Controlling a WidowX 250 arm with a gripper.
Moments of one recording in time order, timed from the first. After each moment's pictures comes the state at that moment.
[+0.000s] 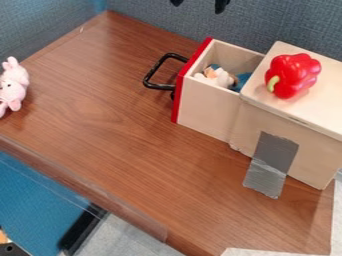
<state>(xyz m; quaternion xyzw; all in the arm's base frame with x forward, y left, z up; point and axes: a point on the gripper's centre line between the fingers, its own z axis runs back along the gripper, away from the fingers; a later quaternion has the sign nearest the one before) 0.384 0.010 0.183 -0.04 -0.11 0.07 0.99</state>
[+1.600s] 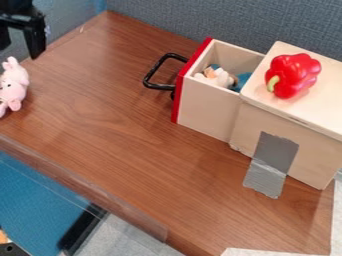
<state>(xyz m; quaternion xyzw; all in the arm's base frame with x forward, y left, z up) 0.273 0.233 0.076 0.02 -0.06 0.13 0.99</state>
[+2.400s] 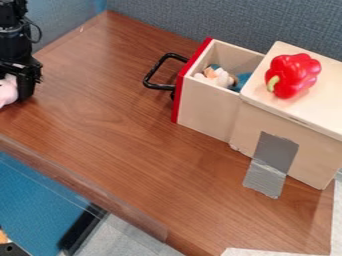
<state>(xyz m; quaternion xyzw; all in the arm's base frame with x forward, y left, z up) 0.254 0.246 0.007 0.05 0.04 0.13 0.99</state>
